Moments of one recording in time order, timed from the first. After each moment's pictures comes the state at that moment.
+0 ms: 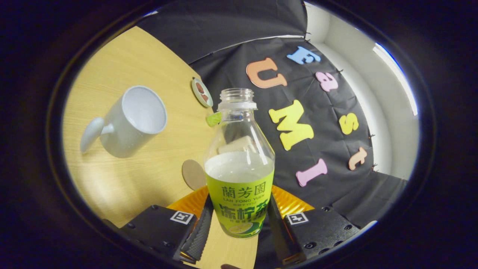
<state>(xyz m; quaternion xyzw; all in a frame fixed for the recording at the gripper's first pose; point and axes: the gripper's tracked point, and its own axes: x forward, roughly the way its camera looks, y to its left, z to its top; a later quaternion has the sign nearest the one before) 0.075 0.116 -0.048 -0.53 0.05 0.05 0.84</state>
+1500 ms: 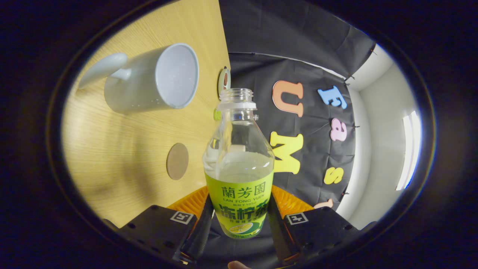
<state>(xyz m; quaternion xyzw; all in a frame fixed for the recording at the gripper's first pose) 0.097 0.125 -0.025 -0.72 -0.03 0.00 0.69</state>
